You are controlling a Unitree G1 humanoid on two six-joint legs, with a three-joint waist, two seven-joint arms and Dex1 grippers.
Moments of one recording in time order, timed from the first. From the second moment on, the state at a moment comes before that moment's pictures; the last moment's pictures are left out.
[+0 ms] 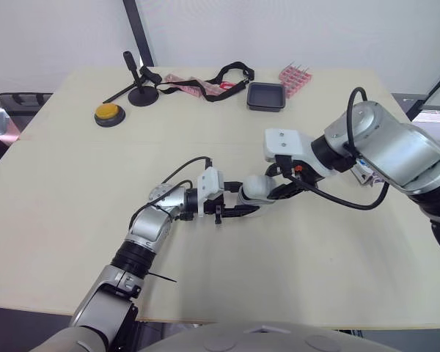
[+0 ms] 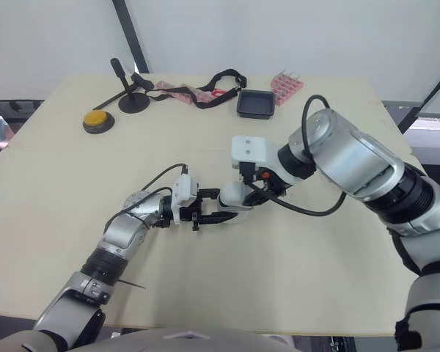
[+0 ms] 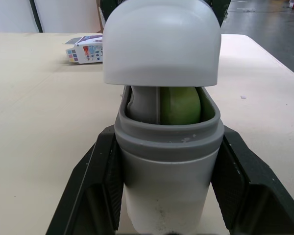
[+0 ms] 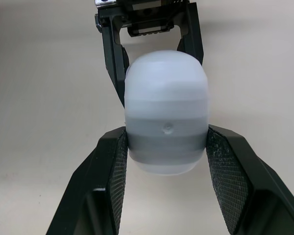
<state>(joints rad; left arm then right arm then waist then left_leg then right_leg) -0.39 0.22 -0.29 0.22 -0.26 -0.08 -1.16 -1.03 -0.83 0.61 -0.40 0.32 1.12 1.28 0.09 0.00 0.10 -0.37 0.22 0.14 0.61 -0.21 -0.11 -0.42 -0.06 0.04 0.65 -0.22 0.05</state>
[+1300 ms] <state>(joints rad) -0.38 0.22 -0.29 0.22 -0.26 -0.08 -1.15 -1.08 -0.81 0.70 -0.39 0.24 1.04 1.32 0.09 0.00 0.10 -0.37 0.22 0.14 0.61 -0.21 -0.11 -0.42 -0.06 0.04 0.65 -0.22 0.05</state>
